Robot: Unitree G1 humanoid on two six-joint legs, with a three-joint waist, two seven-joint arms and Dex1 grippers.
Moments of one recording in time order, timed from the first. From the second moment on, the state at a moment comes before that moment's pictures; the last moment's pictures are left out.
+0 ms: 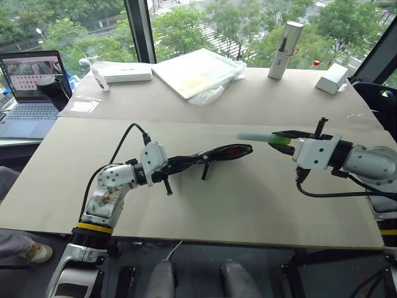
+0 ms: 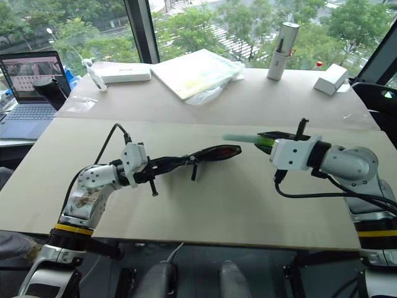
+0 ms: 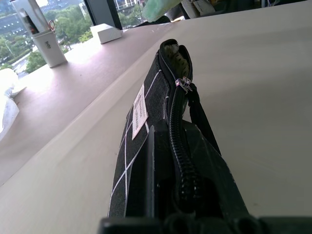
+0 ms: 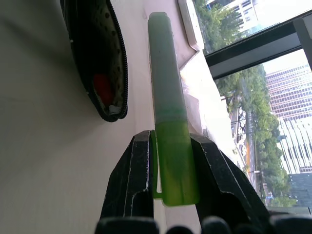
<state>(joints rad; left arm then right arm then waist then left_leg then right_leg) -0.44 0.47 -0.10 0.10 -0.27 -0.05 -1.00 -0.42 -0.92 -0.03 0.02 -0.04 -0.39 0.85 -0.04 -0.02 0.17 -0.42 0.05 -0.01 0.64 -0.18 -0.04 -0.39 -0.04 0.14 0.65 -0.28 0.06</state>
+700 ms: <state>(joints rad) -0.44 0.47 -0.10 0.10 -0.27 -0.05 -1.01 -0.45 -0.87 0.08 0.06 -0.16 -0.51 0.84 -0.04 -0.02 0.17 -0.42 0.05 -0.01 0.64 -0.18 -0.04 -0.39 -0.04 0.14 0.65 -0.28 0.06</state>
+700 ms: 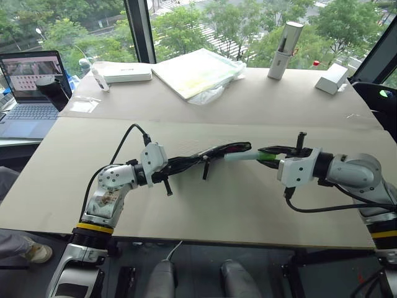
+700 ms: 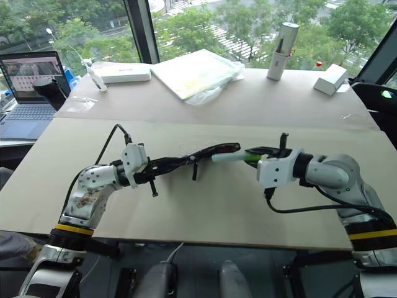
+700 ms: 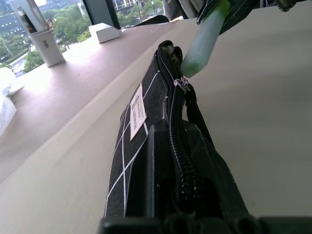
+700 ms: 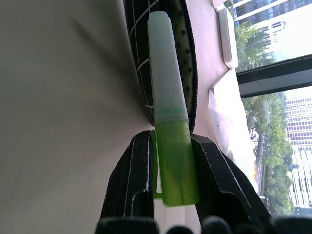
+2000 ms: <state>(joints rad) -0.45 0.45 -0.10 0.12 -0.25 -0.06 -0.99 -0.65 -0.72 0.22 0.20 -0.24 -0.47 0.84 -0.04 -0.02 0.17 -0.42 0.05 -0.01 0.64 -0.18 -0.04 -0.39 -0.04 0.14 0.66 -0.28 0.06</state>
